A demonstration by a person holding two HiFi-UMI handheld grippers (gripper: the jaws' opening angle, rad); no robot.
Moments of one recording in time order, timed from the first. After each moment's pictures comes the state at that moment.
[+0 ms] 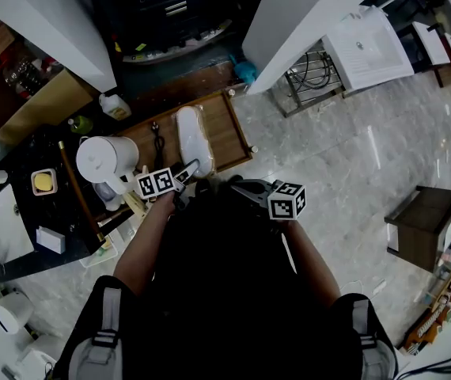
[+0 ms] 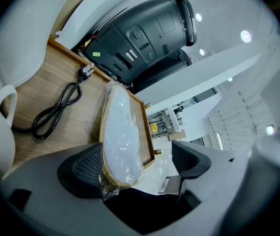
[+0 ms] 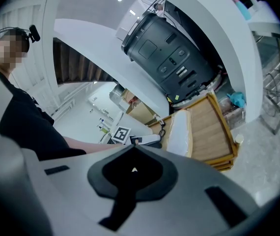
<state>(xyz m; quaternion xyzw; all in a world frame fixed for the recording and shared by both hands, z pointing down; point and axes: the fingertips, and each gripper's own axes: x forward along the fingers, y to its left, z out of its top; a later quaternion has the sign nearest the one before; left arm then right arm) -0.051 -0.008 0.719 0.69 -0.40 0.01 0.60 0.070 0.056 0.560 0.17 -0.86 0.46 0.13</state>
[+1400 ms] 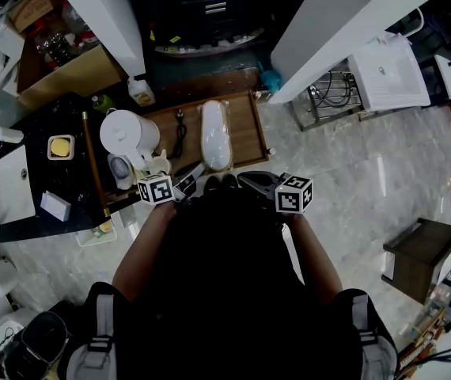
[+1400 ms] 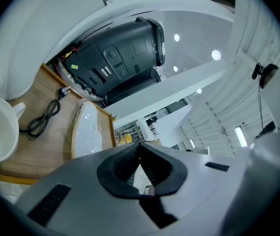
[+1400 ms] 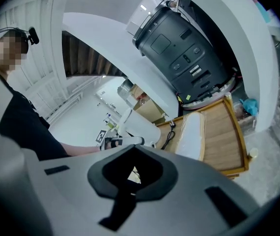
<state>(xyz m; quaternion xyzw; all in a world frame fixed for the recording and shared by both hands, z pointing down) -0.062 0.035 0.607 0.76 -0.34 -0.12 0.54 0.042 0.056 0.544 0.12 -0.89 0.42 0.14</state>
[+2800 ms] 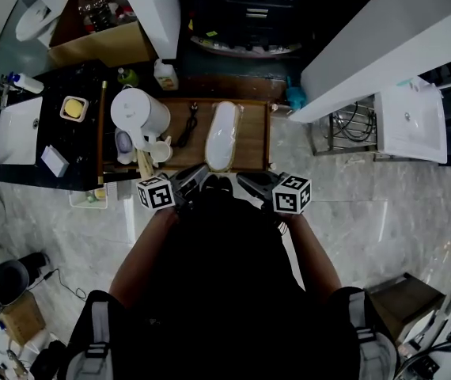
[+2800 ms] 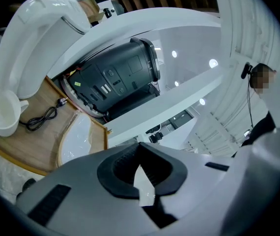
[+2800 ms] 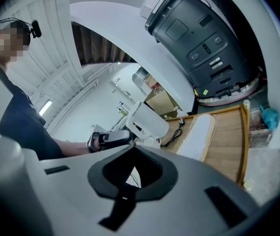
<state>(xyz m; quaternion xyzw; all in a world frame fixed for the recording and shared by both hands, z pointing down) -0.035 0.044 0.557 0.73 -0.43 -0.19 0.49 0.055 0.033 0.546 -0.01 -0.90 0.39 0.18</state>
